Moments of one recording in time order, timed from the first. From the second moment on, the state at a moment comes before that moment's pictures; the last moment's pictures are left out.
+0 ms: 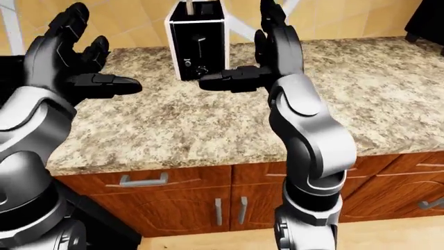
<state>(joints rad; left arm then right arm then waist) -0.78 0.35 0.21 -0.43 -0.45 0.97 0.20 -0.87 -0.22 -0.13 -0.44 0.31 1.06 -0.17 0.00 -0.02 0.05</state>
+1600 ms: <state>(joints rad) -0.80 0.36 0.23 -0.44 -0.45 0.98 0.23 -0.89 -0.20 -0.11 -0.47 0.29 1.06 -0.14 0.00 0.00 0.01</state>
